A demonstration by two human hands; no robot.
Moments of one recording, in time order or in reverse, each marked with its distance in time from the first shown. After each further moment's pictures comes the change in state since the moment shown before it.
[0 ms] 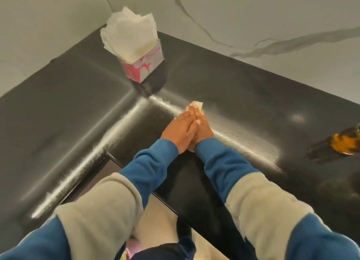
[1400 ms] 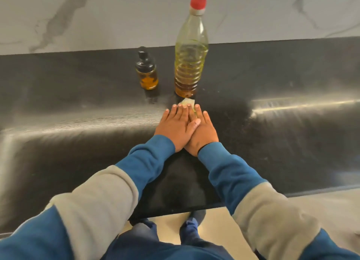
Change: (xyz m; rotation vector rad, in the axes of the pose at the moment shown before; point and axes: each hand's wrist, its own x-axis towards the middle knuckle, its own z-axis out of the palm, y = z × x) left_hand -0.075 0.298 0.286 0.514 -0.457 0.575; right_hand -0.402 0.236 0.042 0.051 0.017 0.749
